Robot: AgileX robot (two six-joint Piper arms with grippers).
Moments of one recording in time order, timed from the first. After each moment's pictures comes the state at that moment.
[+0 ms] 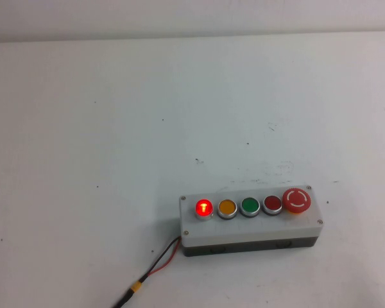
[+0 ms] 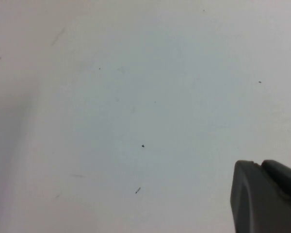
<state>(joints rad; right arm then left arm) 0.07 -0.01 0.02 0.29 0.34 -0.21 -0.04 -0.02 0.03 0.07 0.39 0.03</state>
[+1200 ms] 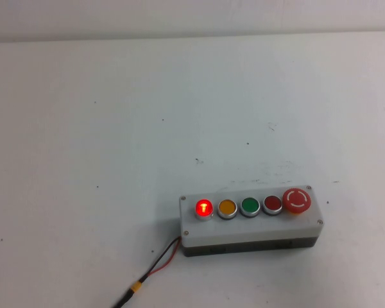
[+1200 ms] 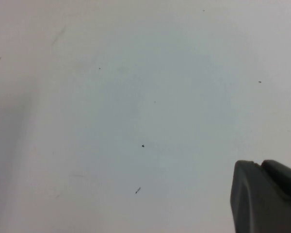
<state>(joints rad) 0.07 0.52 -0.35 0.76 0.70 -0.21 -0.04 -0.02 0.03 0.07 0.39 0.03</state>
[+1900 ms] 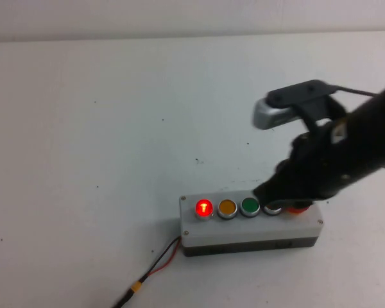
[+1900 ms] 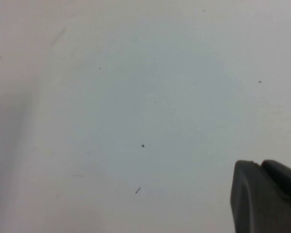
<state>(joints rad) 0.59 1.44 -1.17 0.24 0.94 0.00 -0.04 -0.02 0.03 0.07 0.39 0.03</state>
